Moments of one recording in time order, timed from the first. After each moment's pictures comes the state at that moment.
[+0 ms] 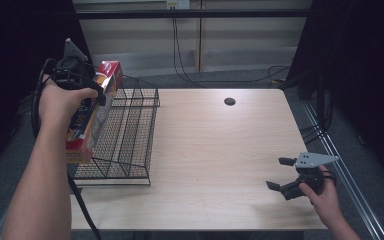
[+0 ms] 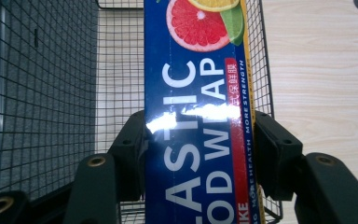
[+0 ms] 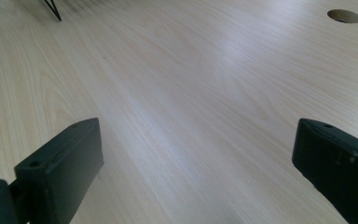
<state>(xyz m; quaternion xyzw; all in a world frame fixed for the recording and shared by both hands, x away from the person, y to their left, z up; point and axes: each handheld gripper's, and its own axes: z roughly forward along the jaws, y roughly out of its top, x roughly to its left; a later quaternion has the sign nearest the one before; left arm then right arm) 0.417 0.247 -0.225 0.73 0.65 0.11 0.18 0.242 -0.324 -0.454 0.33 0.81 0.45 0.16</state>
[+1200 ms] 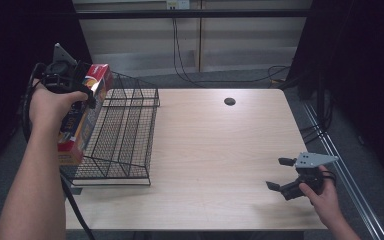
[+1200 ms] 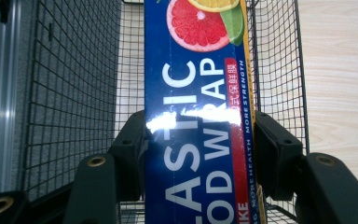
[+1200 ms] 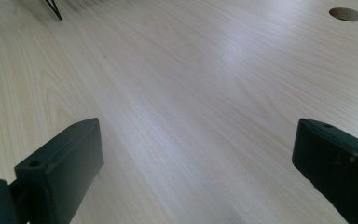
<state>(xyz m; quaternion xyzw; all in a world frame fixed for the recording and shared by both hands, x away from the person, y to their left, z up) 0.420 0.272 -0.238 0.71 0.67 0.11 0.18 0.243 -0.324 -0.455 0.33 0.81 0.45 0.15</state>
